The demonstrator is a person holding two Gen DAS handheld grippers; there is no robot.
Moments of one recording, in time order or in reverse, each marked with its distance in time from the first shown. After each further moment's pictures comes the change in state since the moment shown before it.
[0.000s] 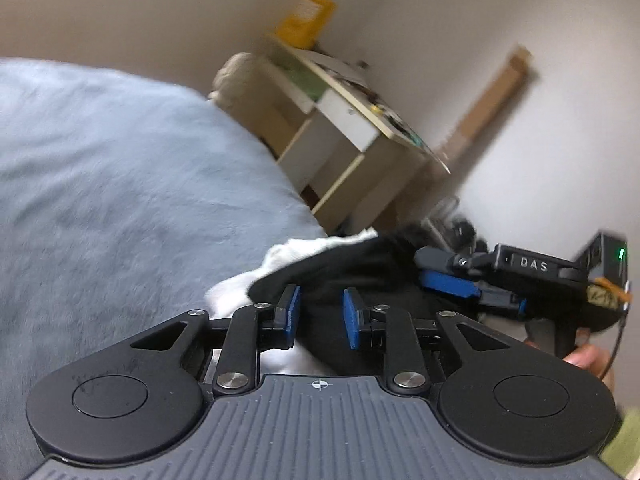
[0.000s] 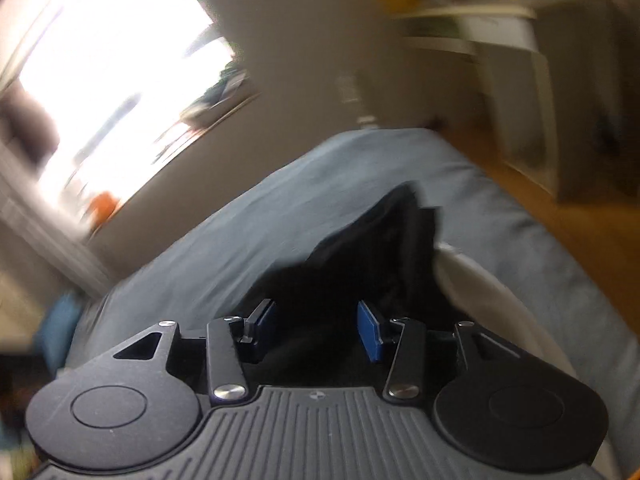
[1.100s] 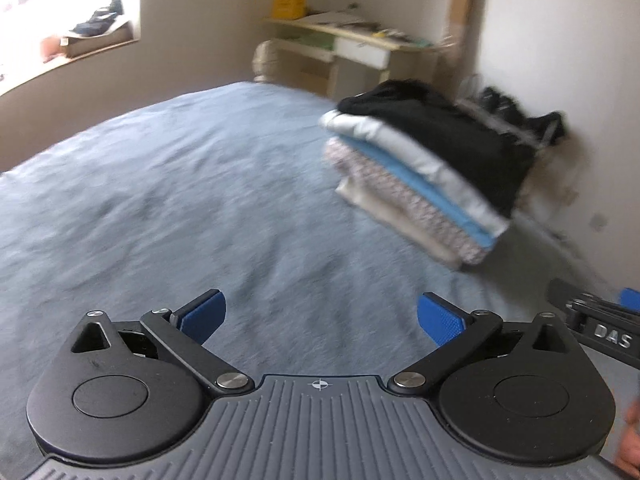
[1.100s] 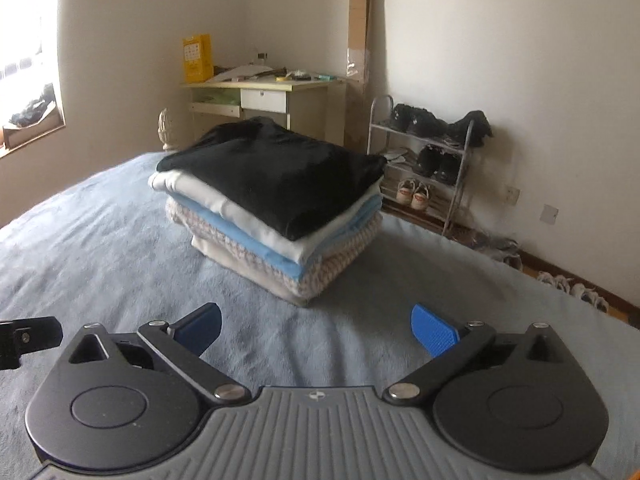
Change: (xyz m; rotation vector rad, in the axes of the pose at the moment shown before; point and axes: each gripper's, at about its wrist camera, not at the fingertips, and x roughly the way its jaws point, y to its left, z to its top) left arm -0.230 -0.021 -0.135 0.421 0.164 0.318; right arm -0.166 0.254 -0.355 -0.047 -0.284 -0.852
